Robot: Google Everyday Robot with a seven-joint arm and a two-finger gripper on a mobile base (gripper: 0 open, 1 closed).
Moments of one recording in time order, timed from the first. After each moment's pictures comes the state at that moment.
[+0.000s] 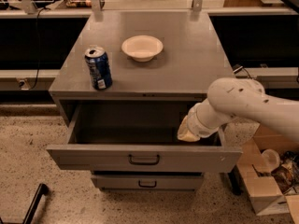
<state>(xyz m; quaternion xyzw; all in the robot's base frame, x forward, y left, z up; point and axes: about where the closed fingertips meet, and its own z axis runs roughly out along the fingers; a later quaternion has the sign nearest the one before) 0.537 -0.122 0.671 -0.67 0.71 0.04 0.21</state>
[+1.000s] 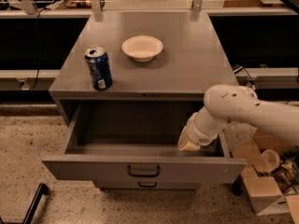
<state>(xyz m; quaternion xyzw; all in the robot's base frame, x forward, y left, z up) 0.517 -0.120 0.633 -0.69 0.70 0.07 0.17</state>
